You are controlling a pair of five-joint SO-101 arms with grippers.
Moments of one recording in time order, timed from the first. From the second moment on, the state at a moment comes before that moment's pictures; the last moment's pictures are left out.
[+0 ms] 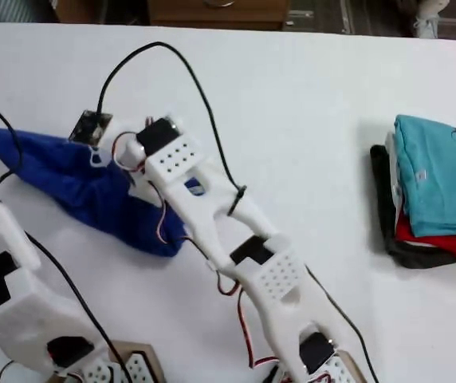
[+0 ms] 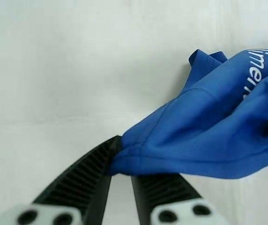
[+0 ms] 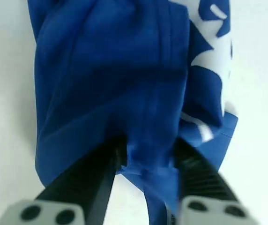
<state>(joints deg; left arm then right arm) -41.6 11.8 -33.0 90.5 -40.4 -44.9 42.0 -45.8 91.1 30.5</state>
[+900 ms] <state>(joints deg) -41.6 11.8 -33.0 90.5 -40.4 -43.7 39.1 -54.9 96.0 30.5</state>
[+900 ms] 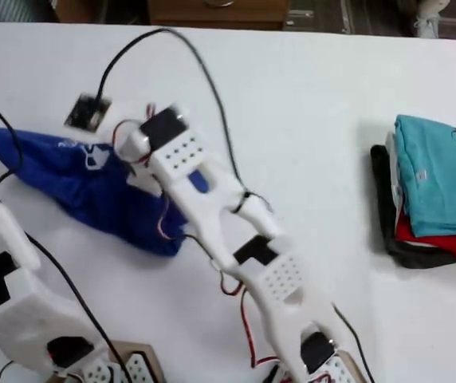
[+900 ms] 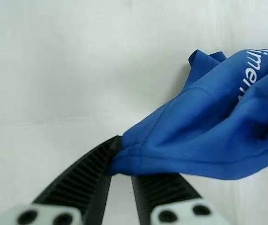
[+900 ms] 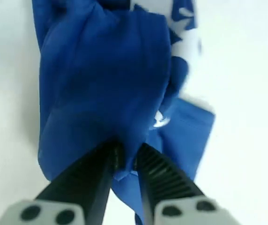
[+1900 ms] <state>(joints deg) -41.5 11.8 -33.0 90.5 -40.4 -44.1 37.9 -48.3 94.8 35.5</state>
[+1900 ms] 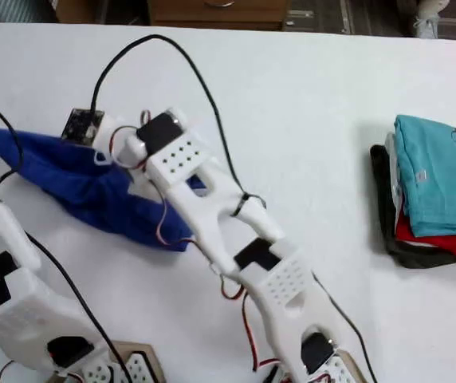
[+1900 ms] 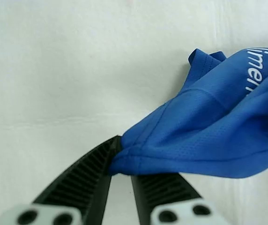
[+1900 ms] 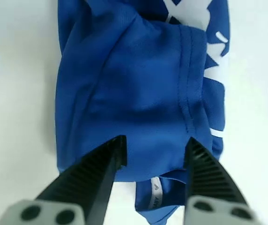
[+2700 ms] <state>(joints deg) -41.5 11.8 -33.0 90.5 -40.4 -39.0 41.4 -48.3 96.4 35.5</state>
